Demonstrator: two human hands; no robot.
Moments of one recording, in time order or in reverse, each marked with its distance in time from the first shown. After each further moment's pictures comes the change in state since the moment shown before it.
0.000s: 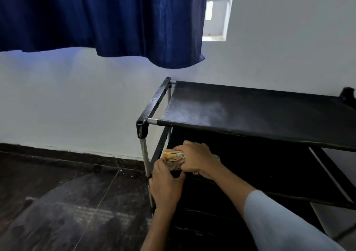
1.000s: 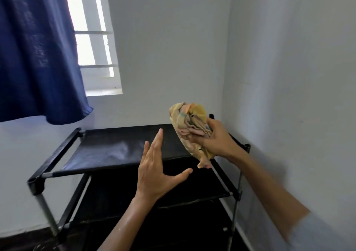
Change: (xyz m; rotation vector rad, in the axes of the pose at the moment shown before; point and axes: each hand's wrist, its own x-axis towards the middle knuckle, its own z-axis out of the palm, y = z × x) left_hand -0.090 0.215 0.005 -0.272 -0.002 1.065; right_hand -0.263 0.113 -0.194 0.684 0.782 0.004
